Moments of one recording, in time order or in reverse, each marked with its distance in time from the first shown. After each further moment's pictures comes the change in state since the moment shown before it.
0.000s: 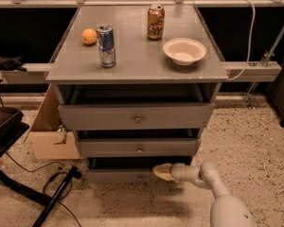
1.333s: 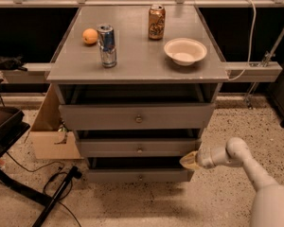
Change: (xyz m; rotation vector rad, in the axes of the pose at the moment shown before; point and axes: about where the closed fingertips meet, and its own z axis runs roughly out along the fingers) arm -0.068 -0.008 -0.138 -0.009 0.414 -0.249
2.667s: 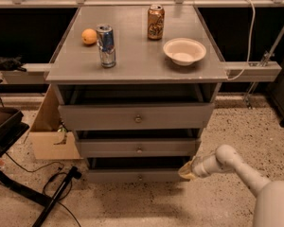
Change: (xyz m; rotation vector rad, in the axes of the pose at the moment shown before) arm 0.039 0.025 0.029 -0.002 0.231 -0.014
